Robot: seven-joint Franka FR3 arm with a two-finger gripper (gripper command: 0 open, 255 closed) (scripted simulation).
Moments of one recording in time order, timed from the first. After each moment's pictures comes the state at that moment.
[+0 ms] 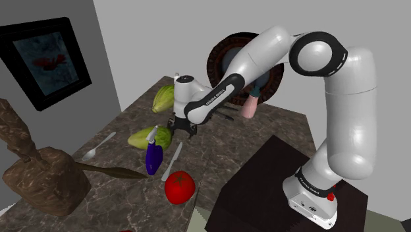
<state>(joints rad) 0.09 0.58 0.27 -1.98 -0.25 2.53 1.44</state>
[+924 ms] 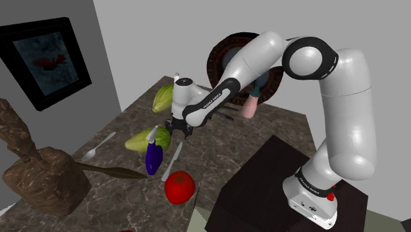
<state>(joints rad) 0.12 0.64 0.22 -1.93 -0.27 2.60 1.47</state>
